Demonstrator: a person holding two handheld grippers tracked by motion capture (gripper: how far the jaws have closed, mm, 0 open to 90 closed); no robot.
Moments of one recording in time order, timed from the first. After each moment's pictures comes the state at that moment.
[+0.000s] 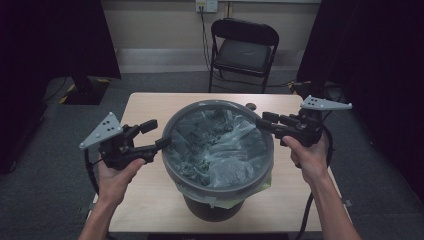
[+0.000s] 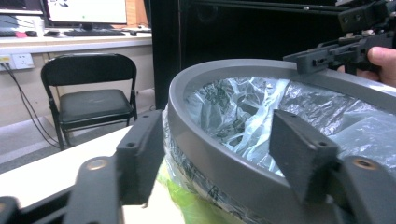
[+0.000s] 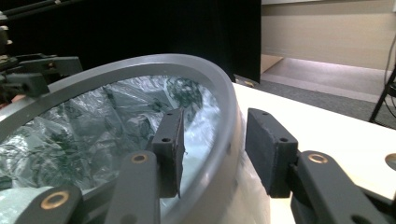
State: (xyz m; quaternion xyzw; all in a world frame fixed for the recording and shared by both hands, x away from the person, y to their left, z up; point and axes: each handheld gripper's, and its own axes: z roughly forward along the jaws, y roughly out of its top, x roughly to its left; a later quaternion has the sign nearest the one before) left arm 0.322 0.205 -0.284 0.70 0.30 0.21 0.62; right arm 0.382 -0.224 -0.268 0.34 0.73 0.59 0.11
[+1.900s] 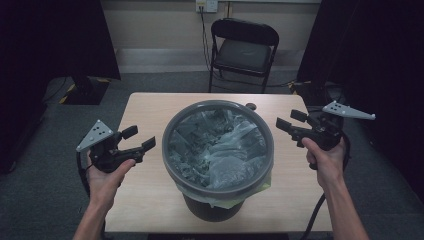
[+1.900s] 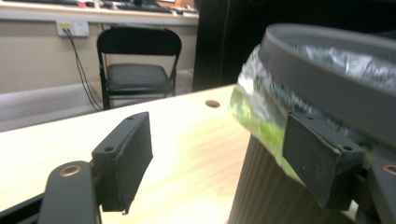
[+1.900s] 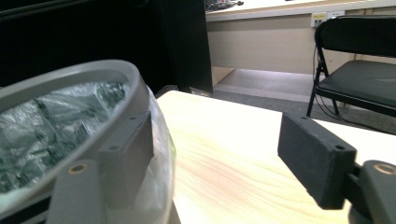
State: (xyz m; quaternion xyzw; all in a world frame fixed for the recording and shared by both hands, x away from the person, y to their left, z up) left arm 0.332 0.244 -0.320 0.68 0.39 0.23 0.57; right arm 0.381 -0.269 -0.281 0.40 0.68 0.58 0.19
